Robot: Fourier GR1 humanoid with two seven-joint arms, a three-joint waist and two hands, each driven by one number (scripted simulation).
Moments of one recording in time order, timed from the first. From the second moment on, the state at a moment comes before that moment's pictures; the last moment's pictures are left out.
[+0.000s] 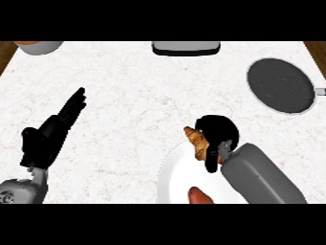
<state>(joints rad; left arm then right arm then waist) -0.12 0.32 -0.14 -1.59 0.06 0.01 0.18 -0.49 -0.20 0.54 -1.29 0.60 0.48 0.76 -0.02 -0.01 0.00</state>
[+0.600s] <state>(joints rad) -0.10 0.32 -0.12 -1.60 0.06 0.01 0.18 -0.27 -0.40 0.56 -1.89 0.89 0.05 0.61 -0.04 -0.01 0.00</state>
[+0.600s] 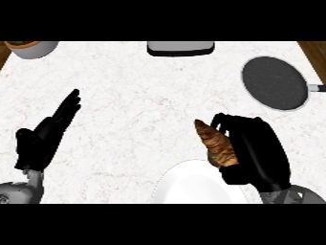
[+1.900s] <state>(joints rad) -0.15 0.26 -0.10 -1.60 0.00 -0.05 0.20 -0.41 -0.43 -0.04 -1.20 0.64 -0.35 0.00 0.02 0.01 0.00</state>
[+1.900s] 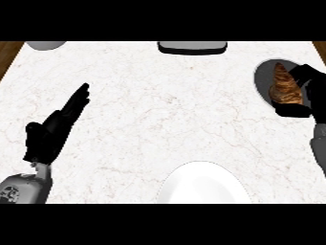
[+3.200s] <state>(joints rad) -0.20 0.21 -0.12 -1.60 -0.03 -0.08 0.21 -0.85 -0.58 -0.27 -0.15 0.61 -0.39 -0.37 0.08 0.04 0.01</state>
